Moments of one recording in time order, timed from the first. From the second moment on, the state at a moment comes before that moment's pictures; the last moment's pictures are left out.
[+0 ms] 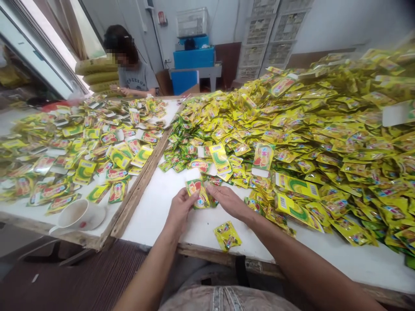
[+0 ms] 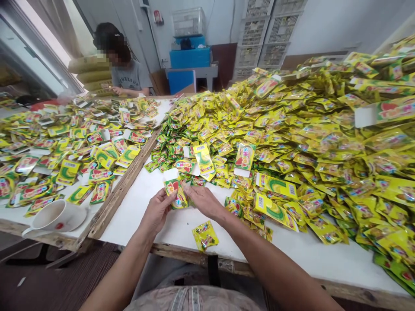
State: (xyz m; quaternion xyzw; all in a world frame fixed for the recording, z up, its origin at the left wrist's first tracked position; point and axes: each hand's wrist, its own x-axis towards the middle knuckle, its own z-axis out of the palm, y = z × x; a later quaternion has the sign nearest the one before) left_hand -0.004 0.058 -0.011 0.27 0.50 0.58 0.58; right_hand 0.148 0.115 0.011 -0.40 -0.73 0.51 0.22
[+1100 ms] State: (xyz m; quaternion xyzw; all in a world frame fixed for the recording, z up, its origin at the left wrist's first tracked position) left_hand -0.017 0.037 -0.009 0.33 0.54 0.50 0.60; right_hand 0.164 0.122 -0.010 -0.42 -0.66 0.52 0.33
